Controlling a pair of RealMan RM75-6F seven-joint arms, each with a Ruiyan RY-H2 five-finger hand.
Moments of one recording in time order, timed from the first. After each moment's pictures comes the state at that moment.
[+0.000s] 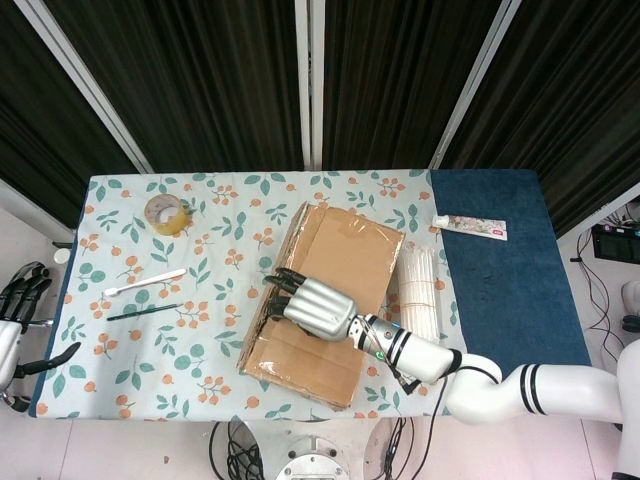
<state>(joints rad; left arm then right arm) -0.10 -1.03 -0.03 -1.52 1.55 1.51 -0.12 1.08 -1.33 0.19 -1.79 -1.32 0.72 -0.26</state>
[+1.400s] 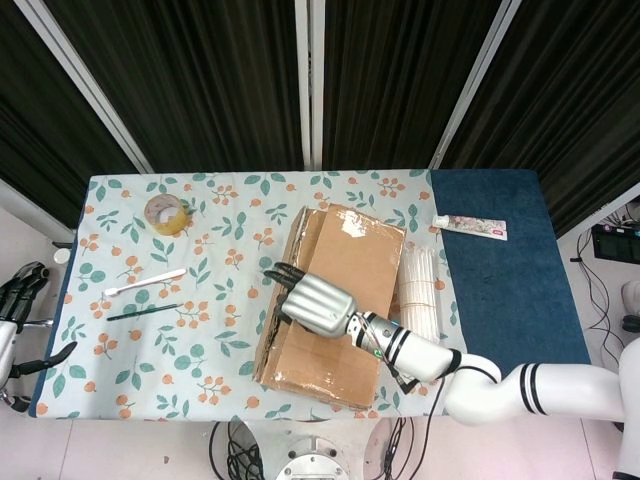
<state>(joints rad) -0.10 -1.02 -0.03 -1.52 1.55 1.52 -0.14 1.10 -1.31 0.20 -1.82 -1.26 0.75 -0.30</state>
